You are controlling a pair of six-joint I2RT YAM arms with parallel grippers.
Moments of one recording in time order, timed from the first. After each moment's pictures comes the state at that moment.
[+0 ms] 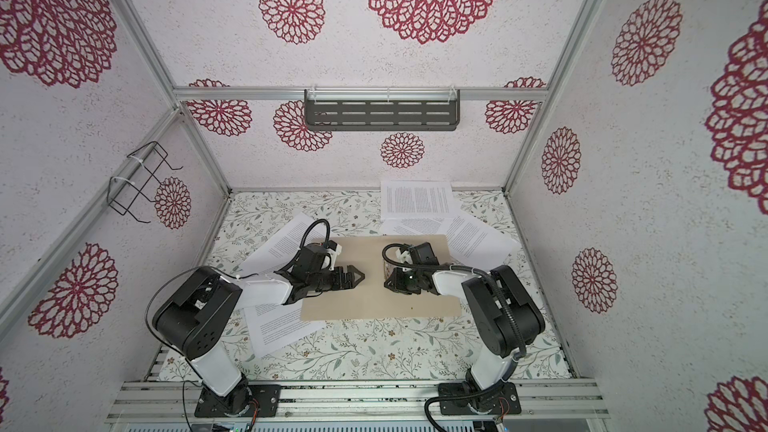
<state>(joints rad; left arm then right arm) -0.54 1.76 0.77 0.23 0.33 -0.64 0.44 1.69 0.79 -0.04 -0.50 0.54</state>
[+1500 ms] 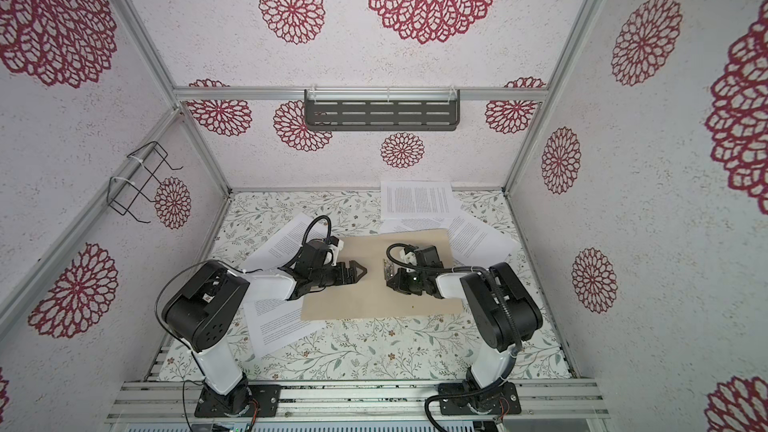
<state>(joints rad) -0.53 1.83 0.82 0.26 0.33 -0.63 0.41 1.73 0.72 0.12 -0.54 0.55</state>
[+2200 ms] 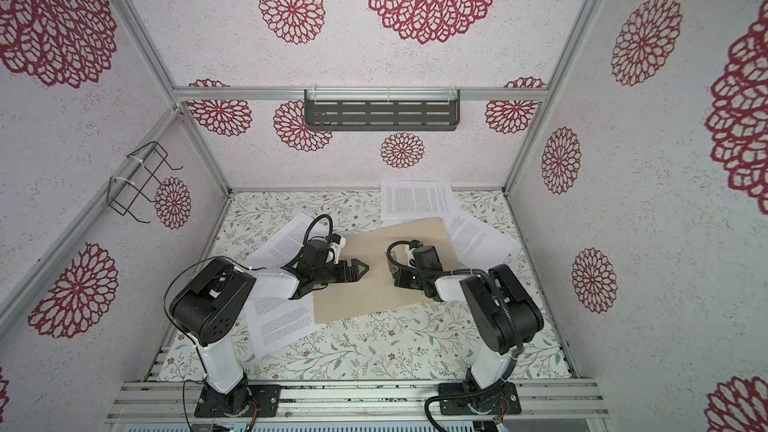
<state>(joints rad) -0.53 1.89 0.82 0.35 0.32 -0.60 0.43 1.71 0.69 0.20 -0.27 0.53</state>
